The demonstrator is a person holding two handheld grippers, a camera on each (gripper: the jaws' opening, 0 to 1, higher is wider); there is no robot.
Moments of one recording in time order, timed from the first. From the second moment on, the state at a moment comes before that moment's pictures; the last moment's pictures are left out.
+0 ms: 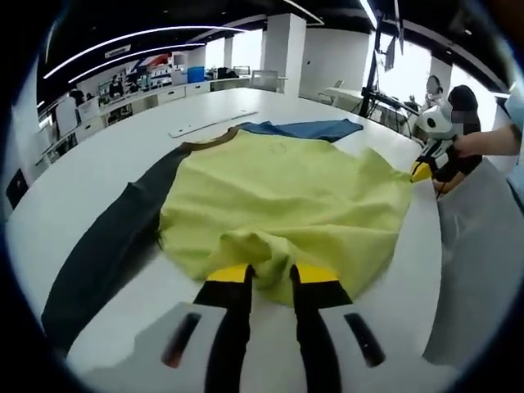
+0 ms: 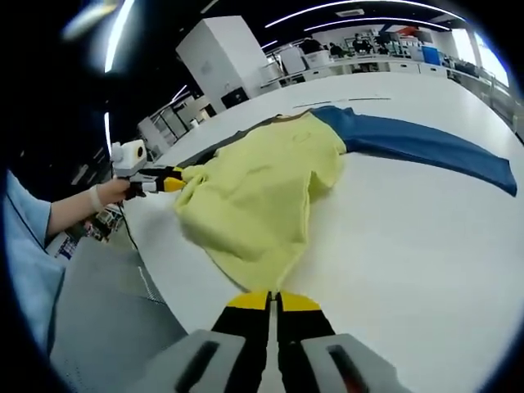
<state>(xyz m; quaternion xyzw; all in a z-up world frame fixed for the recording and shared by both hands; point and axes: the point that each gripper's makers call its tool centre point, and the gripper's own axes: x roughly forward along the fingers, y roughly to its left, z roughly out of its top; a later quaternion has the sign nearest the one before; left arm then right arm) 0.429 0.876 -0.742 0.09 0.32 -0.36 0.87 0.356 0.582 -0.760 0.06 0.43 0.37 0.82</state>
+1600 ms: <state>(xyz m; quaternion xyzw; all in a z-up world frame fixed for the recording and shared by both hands) 0.359 0.928 -0.724 -0.16 0.39 -0.28 0.86 0.353 0.574 -0.722 0.07 0.41 0.37 0.83</state>
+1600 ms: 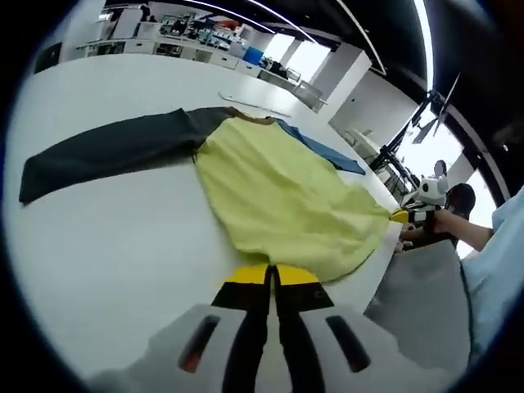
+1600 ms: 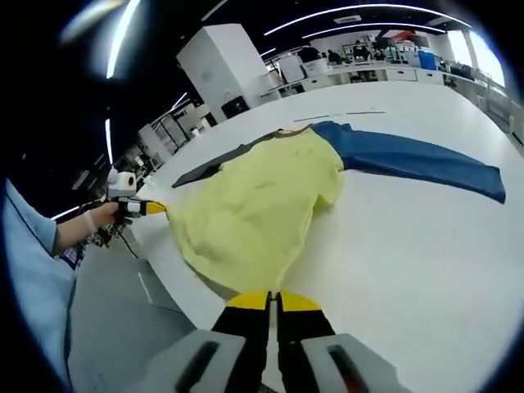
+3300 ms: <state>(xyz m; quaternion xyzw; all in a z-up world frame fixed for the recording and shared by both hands) 0.300 0.926 -0.765 -0.21 0.50 -0.26 0.80 0.326 0.562 -0.758 0.11 0.46 0.34 0.81</state>
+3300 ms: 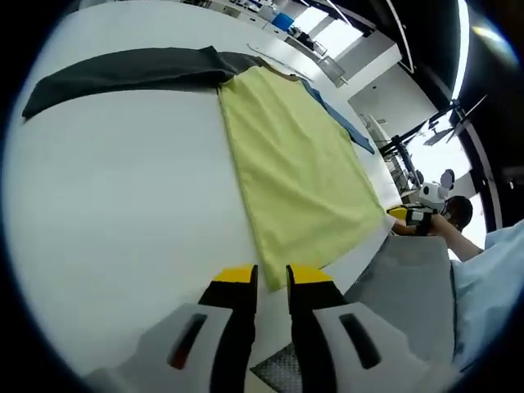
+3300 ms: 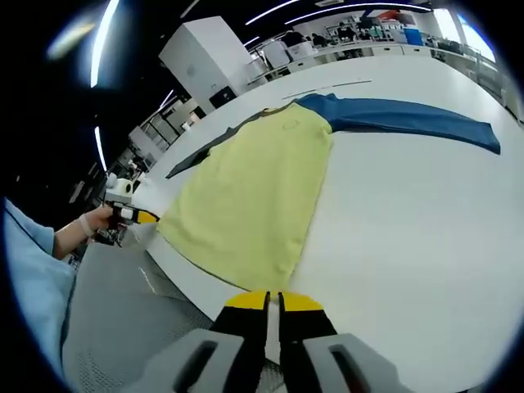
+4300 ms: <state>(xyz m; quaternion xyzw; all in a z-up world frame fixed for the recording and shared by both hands) 0.294 0.924 -0.770 -0.23 0.50 -0.25 0.79 0.323 0.558 -0.771 0.11 0.48 0.33 0.81</state>
